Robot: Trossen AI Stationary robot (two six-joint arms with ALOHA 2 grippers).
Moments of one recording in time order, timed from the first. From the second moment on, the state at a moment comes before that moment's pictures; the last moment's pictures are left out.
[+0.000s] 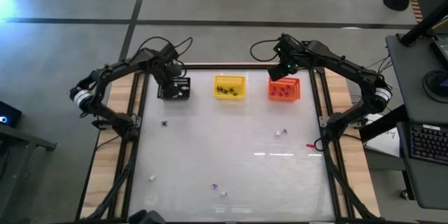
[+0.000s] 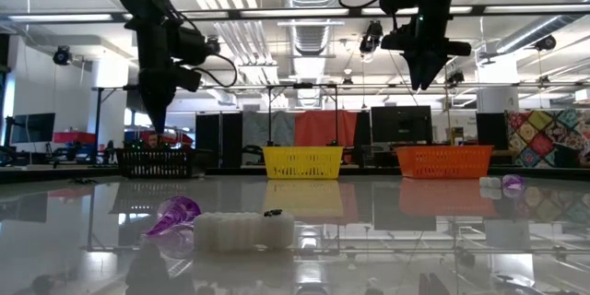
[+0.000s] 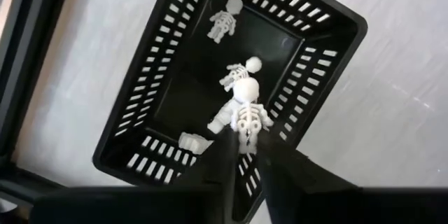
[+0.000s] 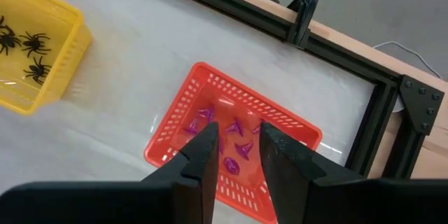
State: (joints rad) left arm 0.87 1.49 1.08 -1.01 0.04 0.38; right arm -0.69 1.47 1.38 -1.12 0.20 0.41
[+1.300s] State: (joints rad) left arm 0.87 1.04 1.22 -1.26 0.07 0.24; right arm -0.63 1.48 1.38 -0.89 -0.27 0.40
